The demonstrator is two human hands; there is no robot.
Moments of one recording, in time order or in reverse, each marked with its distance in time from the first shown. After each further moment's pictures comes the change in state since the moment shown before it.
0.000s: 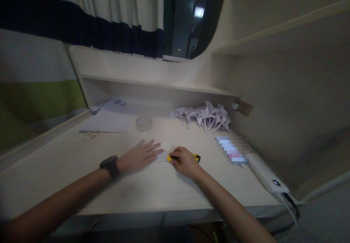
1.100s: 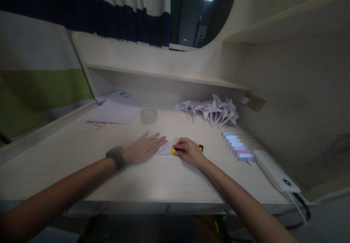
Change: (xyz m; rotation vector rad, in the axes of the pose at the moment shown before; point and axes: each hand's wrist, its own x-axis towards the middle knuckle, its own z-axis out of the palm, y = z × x) left_hand -0.003 0.002 -0.003 -0.023 -0.032 0.000; right_hand 0.013 0.001 -0.008 0.023 -0.027 -0.122
